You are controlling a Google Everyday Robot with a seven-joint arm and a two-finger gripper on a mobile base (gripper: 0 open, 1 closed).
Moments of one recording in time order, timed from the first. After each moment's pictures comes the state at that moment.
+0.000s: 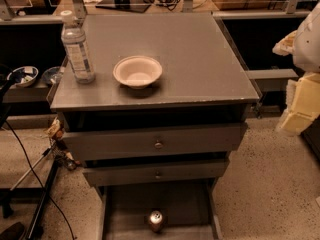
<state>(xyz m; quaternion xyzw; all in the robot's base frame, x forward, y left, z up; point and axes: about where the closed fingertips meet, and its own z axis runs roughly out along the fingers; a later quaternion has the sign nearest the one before) 0.438 -0.217 0.976 -0.60 0.78 -0.03 0.16</state>
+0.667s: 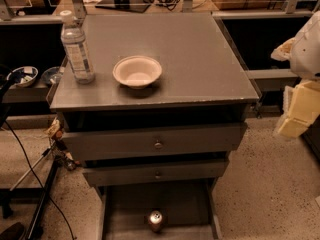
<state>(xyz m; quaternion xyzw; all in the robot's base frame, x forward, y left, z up) 0.439 -0.216 0.964 -0.60 0.78 -0.03 0.16</state>
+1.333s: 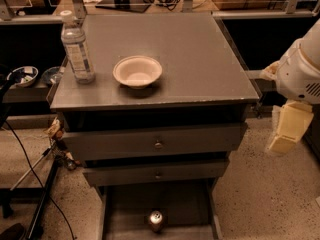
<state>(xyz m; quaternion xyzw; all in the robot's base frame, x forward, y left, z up) 0.435 -0.212 0.923 -0.61 0.78 -0.01 0.14</state>
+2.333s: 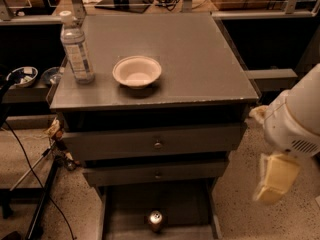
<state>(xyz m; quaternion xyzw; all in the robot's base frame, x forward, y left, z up) 0.379 -0.190 0.866 -0.62 0.78 0.01 0.12</state>
